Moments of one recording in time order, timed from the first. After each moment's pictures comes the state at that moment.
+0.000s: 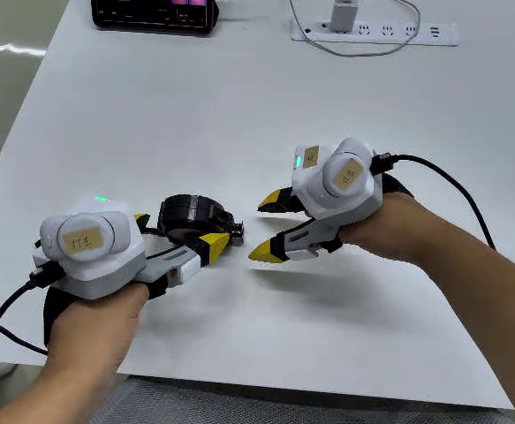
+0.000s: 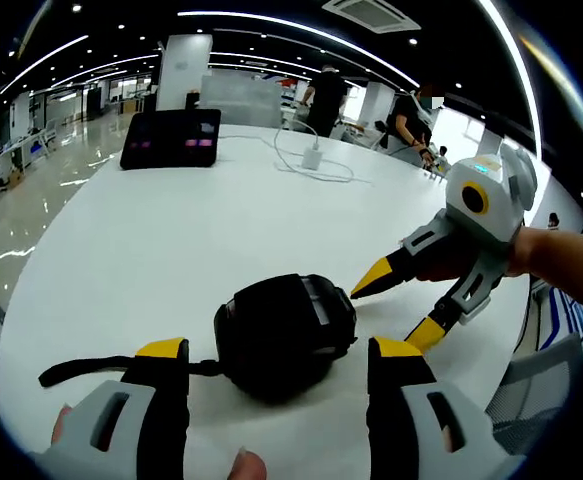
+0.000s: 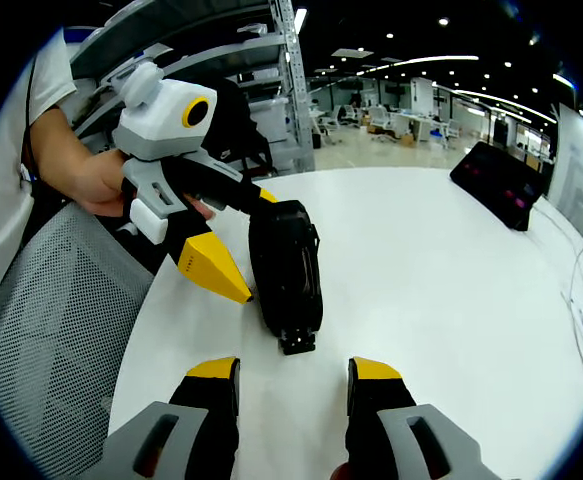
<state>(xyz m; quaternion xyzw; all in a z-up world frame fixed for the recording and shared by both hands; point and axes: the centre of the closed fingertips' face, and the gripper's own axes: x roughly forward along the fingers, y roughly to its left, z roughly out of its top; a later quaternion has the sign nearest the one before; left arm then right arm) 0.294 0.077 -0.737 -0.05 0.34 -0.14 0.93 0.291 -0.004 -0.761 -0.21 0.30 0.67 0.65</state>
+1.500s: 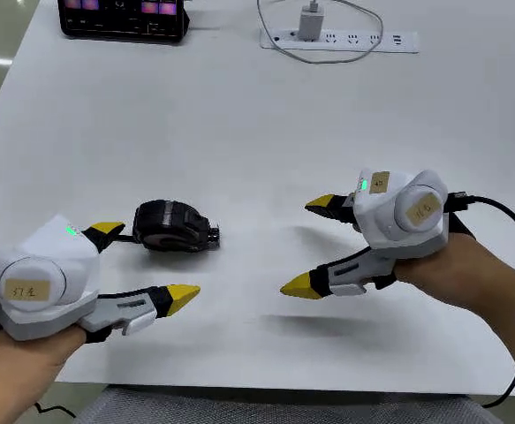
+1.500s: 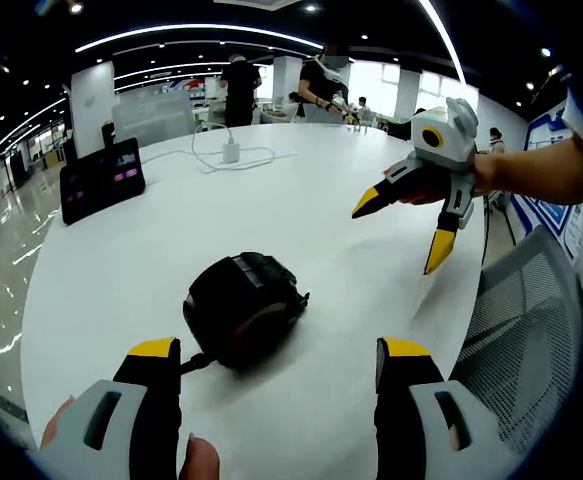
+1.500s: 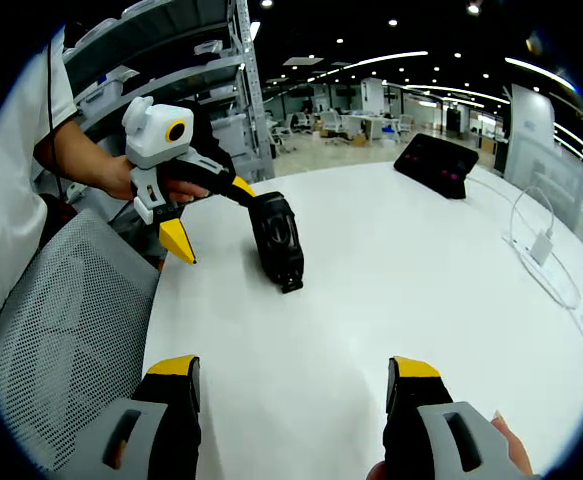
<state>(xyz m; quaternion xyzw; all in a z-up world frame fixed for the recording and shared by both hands) 0.258 0.067 -0.723 0.08 0.33 -0.29 0.89 0.274 -0.090 -0.737 -0.17 0.31 0.59 0.72</state>
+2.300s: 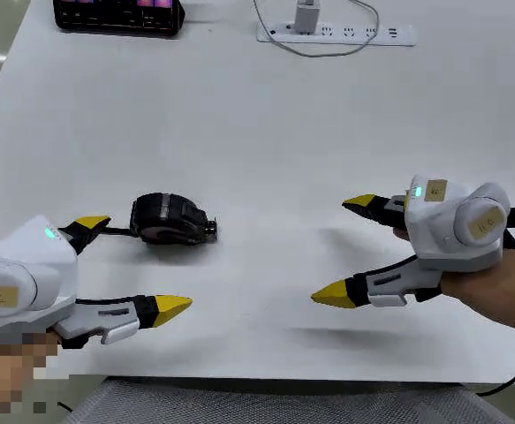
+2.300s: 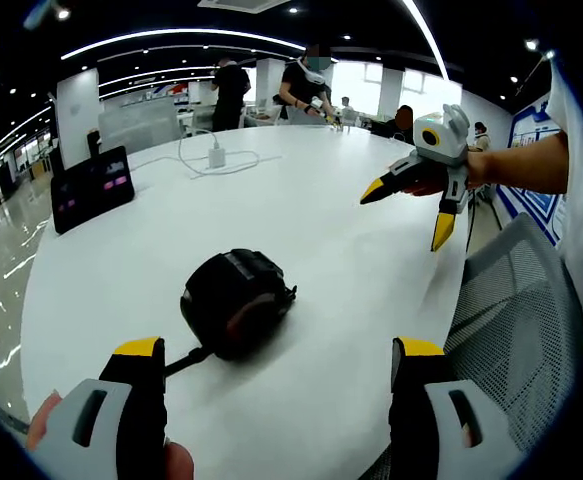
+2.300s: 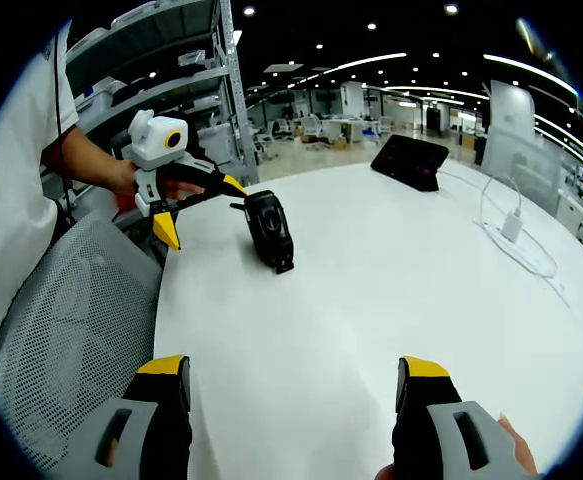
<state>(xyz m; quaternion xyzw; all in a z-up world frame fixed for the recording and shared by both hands) 0.246 0.071 -0.716 0.09 0.32 -0.33 0.88 0.260 -0.133 -0.729 -0.15 0.31 0.56 0.75</state>
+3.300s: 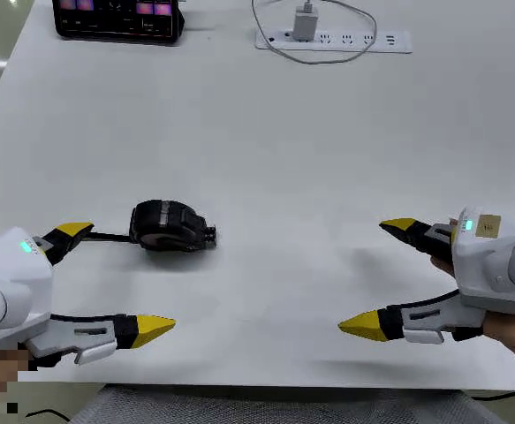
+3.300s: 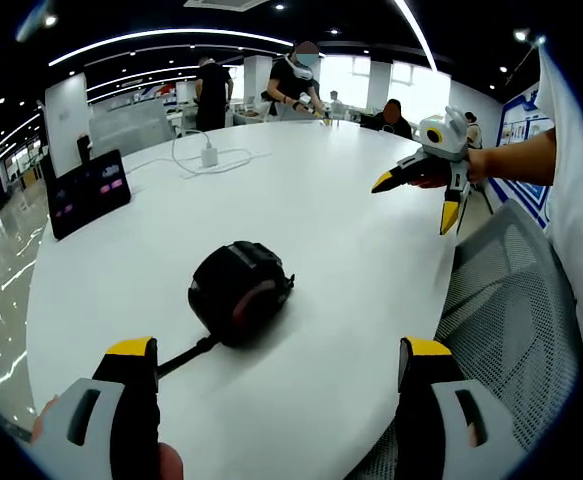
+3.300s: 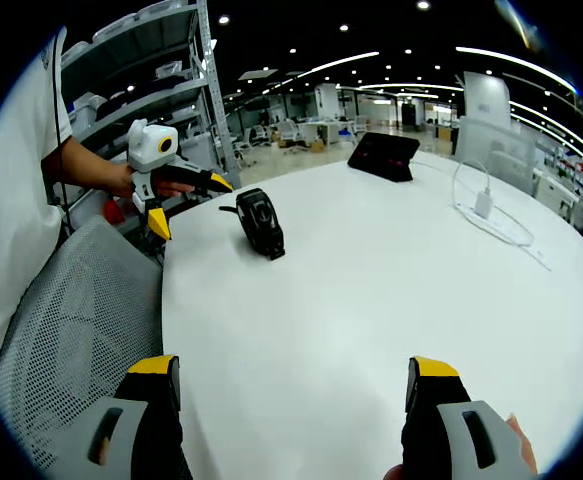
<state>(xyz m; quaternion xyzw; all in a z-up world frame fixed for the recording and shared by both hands) 0.235 0.083 -0.711 0.11 0.32 -0.35 0.87 0.241 -0.164 -0.727 -0.12 0.32 0.53 0.78</state>
